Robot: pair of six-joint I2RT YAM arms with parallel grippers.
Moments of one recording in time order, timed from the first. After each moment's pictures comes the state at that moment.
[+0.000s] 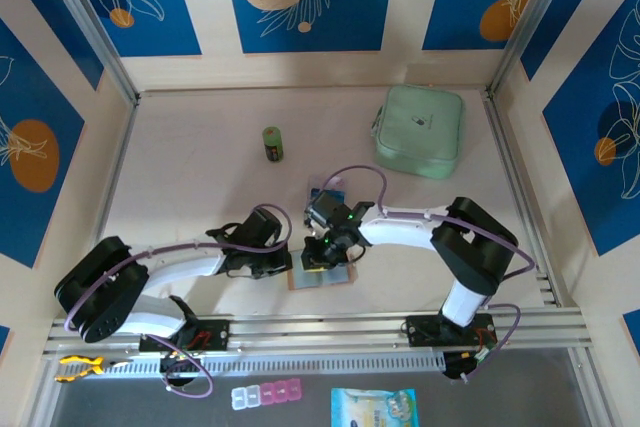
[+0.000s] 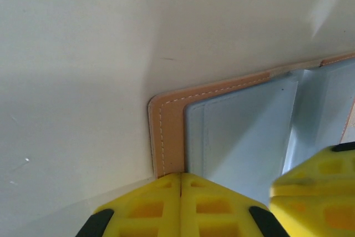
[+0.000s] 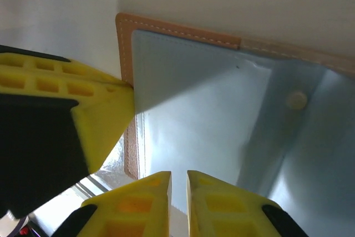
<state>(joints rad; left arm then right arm) -0.80 1.35 0.51 -0.22 0.29 -0.99 0.94 1.70 0.92 -0.43 -0.45 0.81</state>
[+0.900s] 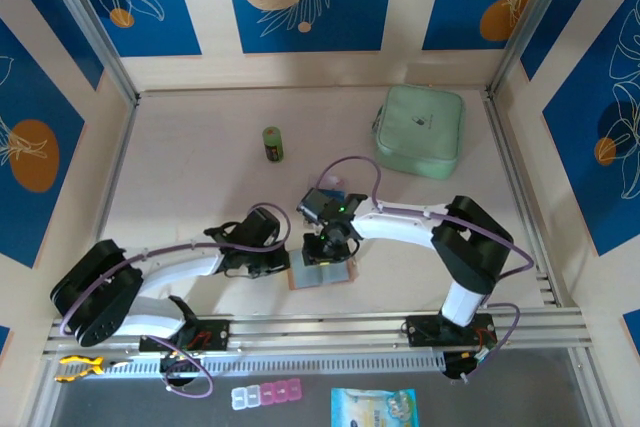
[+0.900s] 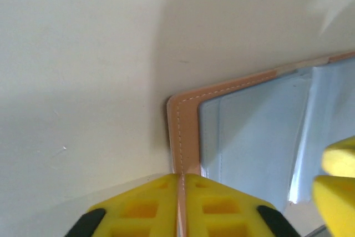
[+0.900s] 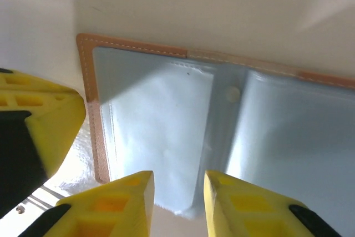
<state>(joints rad) -0.80 1.31 0.54 -0.32 0.23 -0.94 0.95 1.69 1.05 -0.67 -0.26 0.76</state>
